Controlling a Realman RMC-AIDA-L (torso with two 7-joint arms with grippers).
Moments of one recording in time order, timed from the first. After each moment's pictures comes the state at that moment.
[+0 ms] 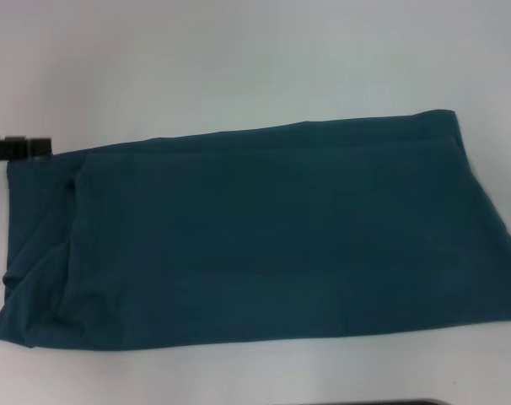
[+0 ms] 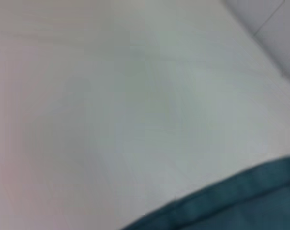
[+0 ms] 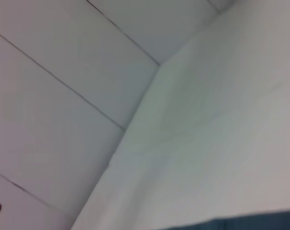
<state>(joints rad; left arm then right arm) -0.52 -2.03 -2.75 -0.98 -0.70 1.69 -2.05 0.35 1.91 -0.17 -0.62 -2.18 -1.84 1.89</state>
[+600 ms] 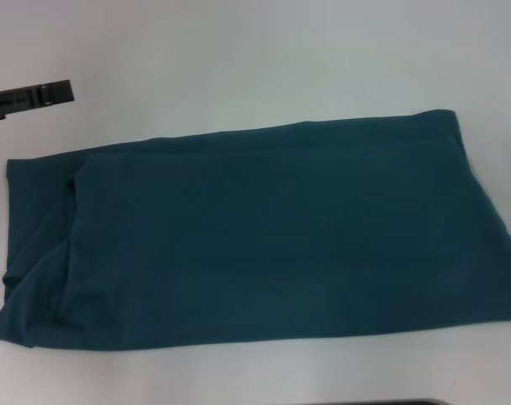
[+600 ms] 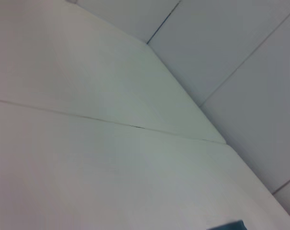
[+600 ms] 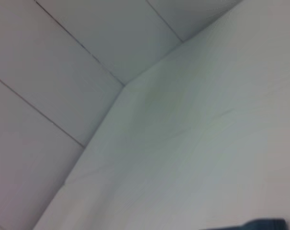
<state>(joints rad) -0.49 -2.04 -2.75 -0.92 -0.95 1.69 -2.05 0.34 1.91 -0.17 -0.60 -2.17 -1.70 1.84</state>
